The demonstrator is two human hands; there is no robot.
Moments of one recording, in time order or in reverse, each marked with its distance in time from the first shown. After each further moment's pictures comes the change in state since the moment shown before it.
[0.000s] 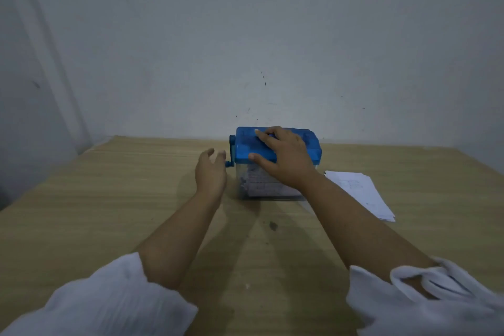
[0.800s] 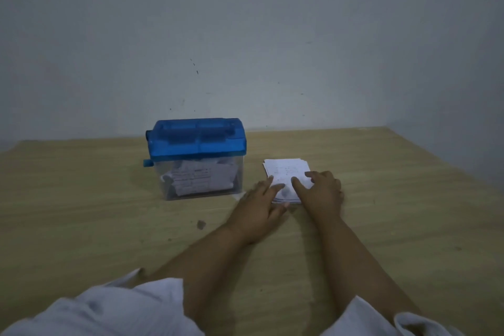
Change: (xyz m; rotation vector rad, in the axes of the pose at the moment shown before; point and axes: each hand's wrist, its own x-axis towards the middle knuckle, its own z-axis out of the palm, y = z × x) left_hand -0.110 -0.039 0.143 0.755 -0.841 0.615; right_hand -0.134 0.139 -0.019 0.056 0.182 0.920
